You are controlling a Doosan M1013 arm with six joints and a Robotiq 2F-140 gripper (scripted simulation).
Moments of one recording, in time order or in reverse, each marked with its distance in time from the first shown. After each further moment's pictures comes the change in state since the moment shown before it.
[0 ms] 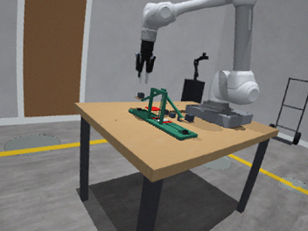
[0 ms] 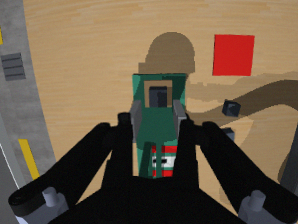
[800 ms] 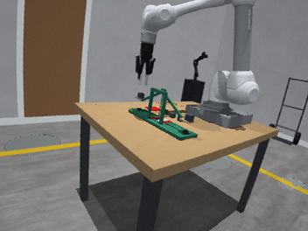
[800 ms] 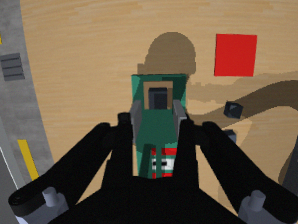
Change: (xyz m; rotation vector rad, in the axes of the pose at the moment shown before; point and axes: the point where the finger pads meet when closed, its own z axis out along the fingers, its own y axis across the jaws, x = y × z) arm 0.000 0.000 0.011 0.000 0.000 0.000
